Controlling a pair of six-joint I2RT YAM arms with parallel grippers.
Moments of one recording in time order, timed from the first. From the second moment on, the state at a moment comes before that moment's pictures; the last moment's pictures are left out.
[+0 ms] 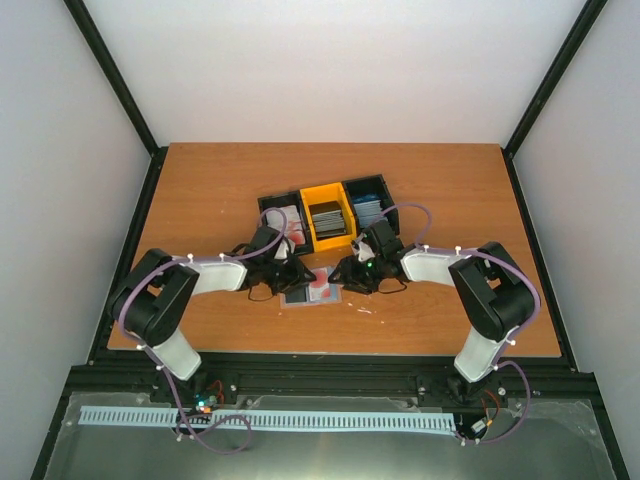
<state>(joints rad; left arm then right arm) -0.54 1.64 0.70 0.02 0.53 -0.97 0.56 1.73 0.82 -0.12 -0.62 0.75</state>
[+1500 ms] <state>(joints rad) -0.55 1.69 0.75 -0.01 0.57 -0.94 0.56 1.73 0.81 -0.10 -0.63 0.75</state>
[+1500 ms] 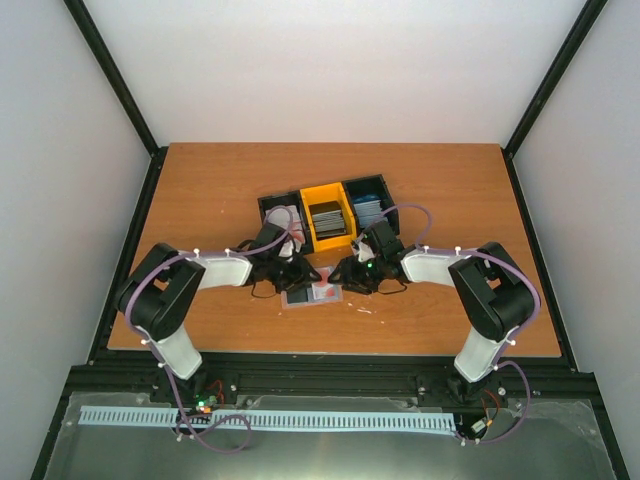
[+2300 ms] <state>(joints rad) -0.59 1.73 0.89 -0.24 0.44 -0.92 0.56 1.73 0.80 -0.09 -0.63 0.75</state>
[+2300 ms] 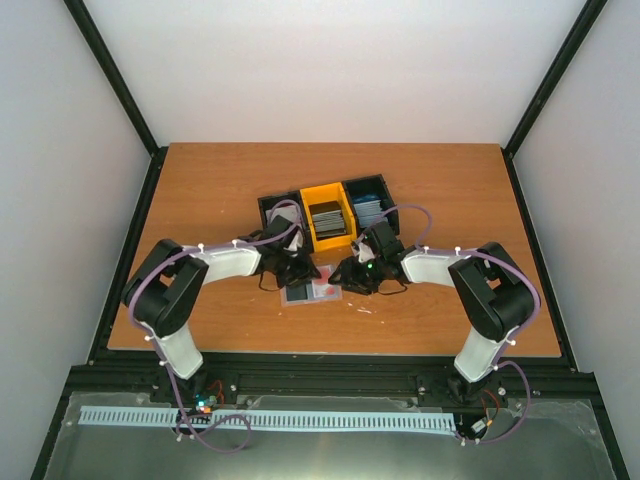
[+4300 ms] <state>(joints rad) -0.48 1.47 0.67 -0.31 0.29 -0.77 0.71 1.76 1.05 -0.39 -0.24 0.75</state>
